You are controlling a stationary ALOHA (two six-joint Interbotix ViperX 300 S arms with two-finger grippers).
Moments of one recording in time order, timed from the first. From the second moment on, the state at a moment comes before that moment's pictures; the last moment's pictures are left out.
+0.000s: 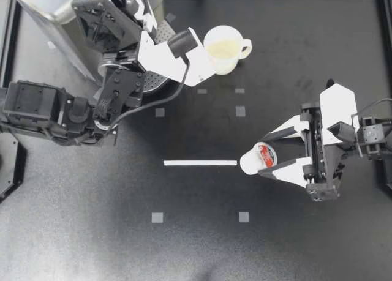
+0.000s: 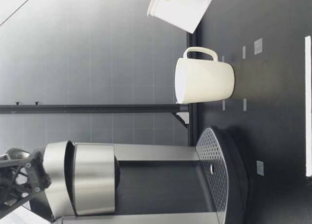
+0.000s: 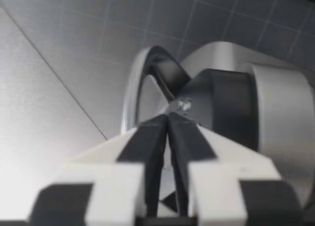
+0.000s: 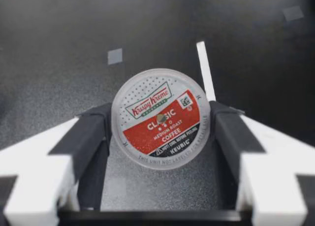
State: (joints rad) left arm -0.08 0.02 0.21 1.52 1.59 -0.55; right arm 0.06 -0.41 1.08 0.10 -0.22 0.17
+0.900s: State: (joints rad) left arm 0.08 -0.26 0.42 1.54 1.32 -0.82; right arm 0.06 -0.41 1.05 0.10 -0.23 0.18
